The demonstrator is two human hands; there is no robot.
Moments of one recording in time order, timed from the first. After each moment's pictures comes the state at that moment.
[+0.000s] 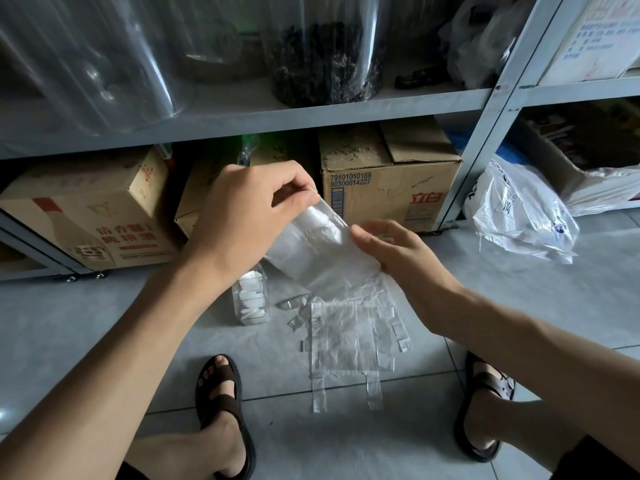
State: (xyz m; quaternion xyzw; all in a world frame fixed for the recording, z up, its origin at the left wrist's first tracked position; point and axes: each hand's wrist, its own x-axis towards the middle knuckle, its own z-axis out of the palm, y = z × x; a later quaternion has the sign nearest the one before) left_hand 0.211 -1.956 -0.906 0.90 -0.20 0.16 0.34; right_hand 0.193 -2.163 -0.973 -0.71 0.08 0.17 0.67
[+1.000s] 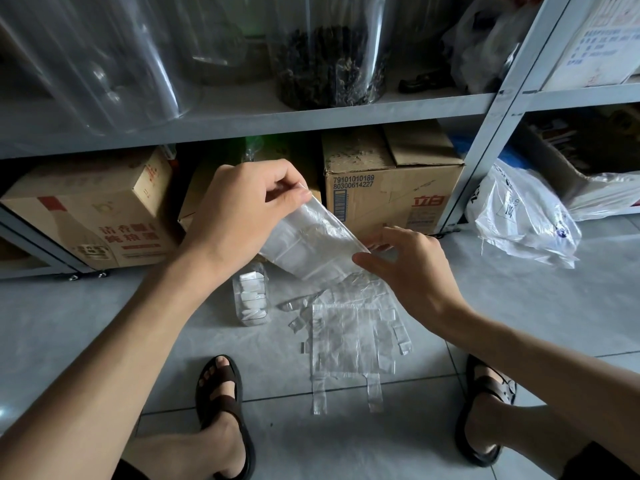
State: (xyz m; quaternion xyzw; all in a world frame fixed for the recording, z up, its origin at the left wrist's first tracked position) left_hand 0.215 -1.948 -0.906 0.91 -0.15 0.13 0.37; right_hand 0.190 -2.168 -0.981 -0.90 -0.05 -0.06 0.42
